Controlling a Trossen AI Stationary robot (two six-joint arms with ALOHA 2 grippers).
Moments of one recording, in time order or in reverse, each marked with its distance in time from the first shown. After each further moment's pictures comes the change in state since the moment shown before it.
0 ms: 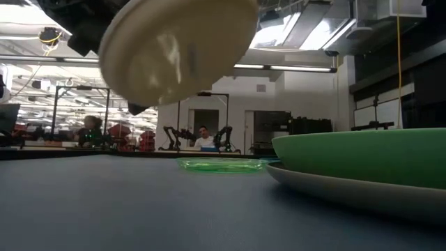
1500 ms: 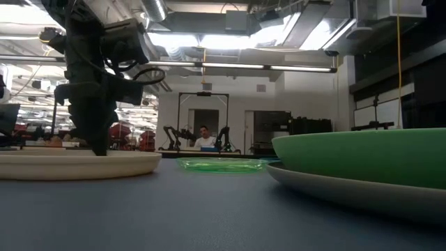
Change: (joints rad) left arm 0.076 0.000 -0.002 -0.656 -0.152 0.337; right arm 0.000 0.000 0.000 0.000 0.000 0.000
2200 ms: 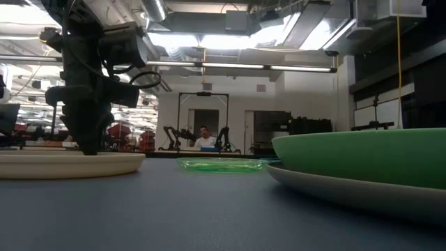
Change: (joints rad) left arm 0.000 0.000 0.000 -0.063 -0.001 0.021; right arm 0.000 0.000 0.000 0.000 0.000 0.000
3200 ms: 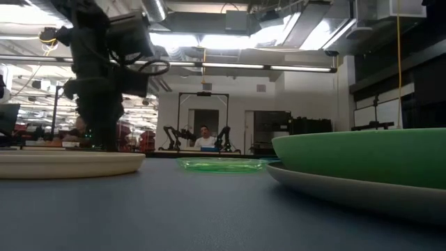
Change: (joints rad) left arm 0.000 0.000 0.056 -0.001 -0.062 0.007; right arm 0.000 0.000 0.000 0.000 0.000 0.000
